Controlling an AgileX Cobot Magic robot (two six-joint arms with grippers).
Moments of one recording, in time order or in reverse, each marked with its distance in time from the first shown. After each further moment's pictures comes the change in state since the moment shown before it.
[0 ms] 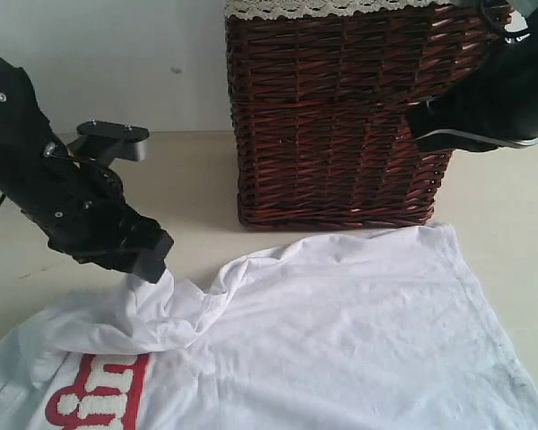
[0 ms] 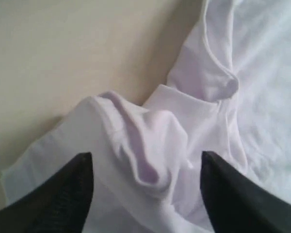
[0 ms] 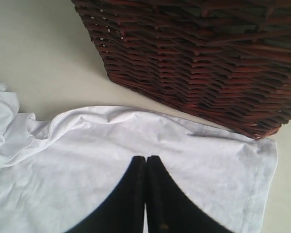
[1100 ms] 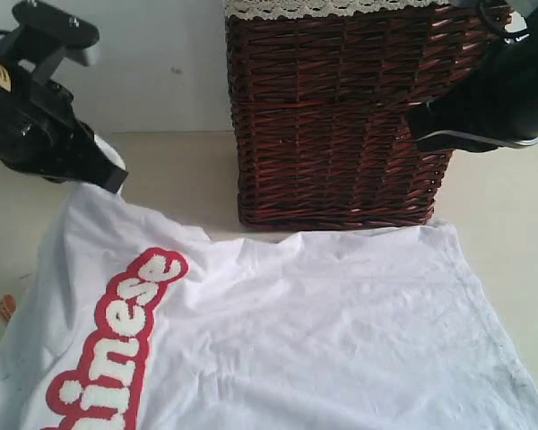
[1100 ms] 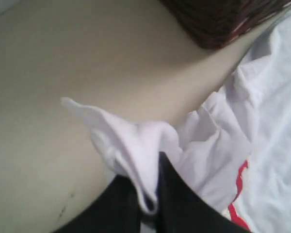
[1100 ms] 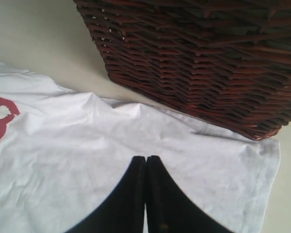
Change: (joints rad) left arm 0.014 -0.222 -0.002 0.308 -0.126 -0.055; right arm 0.000 0.000 0.000 0.004 0.000 -0.012
